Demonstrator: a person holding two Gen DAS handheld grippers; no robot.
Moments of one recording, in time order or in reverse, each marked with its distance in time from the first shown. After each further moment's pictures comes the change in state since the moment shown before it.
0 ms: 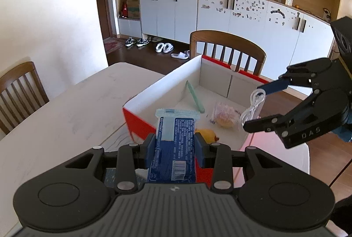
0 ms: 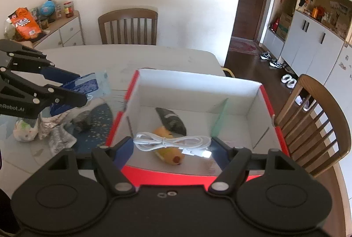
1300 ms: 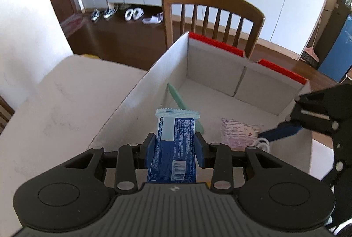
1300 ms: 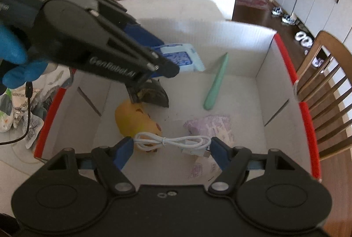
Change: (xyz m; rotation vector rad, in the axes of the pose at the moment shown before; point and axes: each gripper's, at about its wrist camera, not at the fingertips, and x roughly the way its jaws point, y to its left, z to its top) left arm 0.187 -0.006 0.076 0.152 0.252 -0.108; right arm 0.100 -0.050 -0.002 0.060 0.275 0.089
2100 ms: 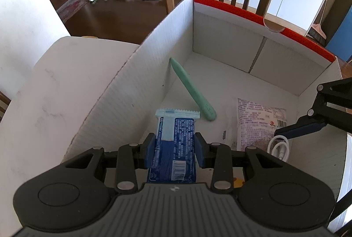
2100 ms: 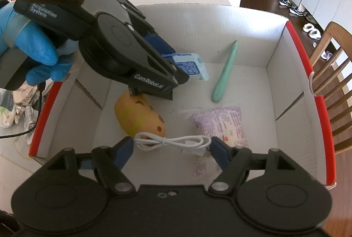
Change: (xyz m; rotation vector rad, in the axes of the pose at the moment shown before) left arm 0.042 0.001 0.000 0.046 0.133 0.021; right arm 0.013 -0.001 0.001 0.001 0.037 0.033
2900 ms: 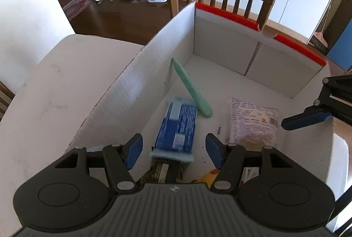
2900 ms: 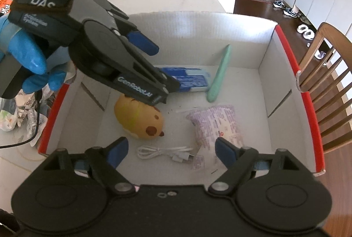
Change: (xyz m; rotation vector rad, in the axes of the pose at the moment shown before) left arm -0.019 -0.006 -0.007 -0.046 -0.029 0.005; right arm -0.021 0.003 -0.004 0.017 -0.036 -0.021
